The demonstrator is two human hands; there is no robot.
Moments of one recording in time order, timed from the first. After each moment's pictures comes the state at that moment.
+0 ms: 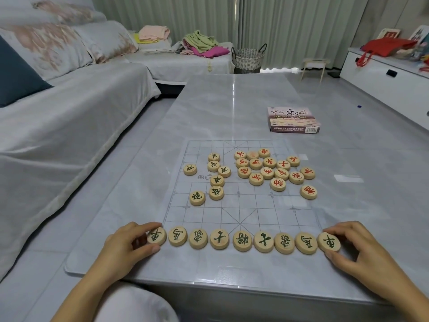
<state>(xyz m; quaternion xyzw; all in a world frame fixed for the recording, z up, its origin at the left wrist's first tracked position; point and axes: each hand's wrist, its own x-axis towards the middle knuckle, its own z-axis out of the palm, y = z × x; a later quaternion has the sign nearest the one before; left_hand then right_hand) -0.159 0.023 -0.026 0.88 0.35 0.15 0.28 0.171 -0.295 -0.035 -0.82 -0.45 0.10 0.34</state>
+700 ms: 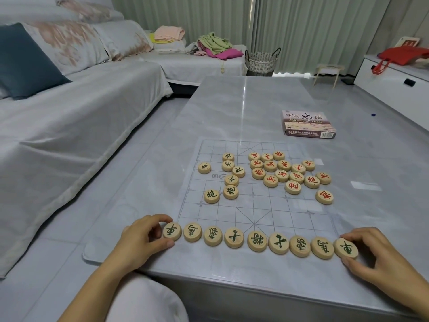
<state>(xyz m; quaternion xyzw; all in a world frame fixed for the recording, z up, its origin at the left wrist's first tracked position) -0.160 0.022 -0.022 0.86 0.37 0.13 0.33 0.172 -0.291 -0.027 -0.82 -0.46 0.12 0.30</state>
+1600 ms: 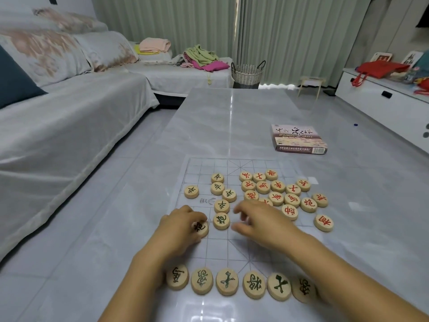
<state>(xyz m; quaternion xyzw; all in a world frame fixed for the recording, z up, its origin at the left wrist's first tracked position) -0.028 0.041 0.007 0.93 0.32 0.00 0.19 0.125 -0.092 0.024 -0.80 -0.57 0.11 0.16</state>
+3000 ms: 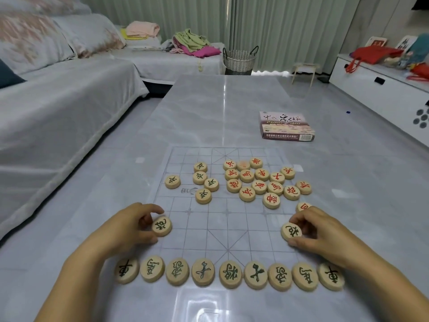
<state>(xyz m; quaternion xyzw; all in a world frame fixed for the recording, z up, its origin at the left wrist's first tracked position) -0.065 0.060 0.008 0.89 0.36 -0.01 0.29 0.204 -0.208 -0.004 -0.85 -0.46 0.16 0.22</state>
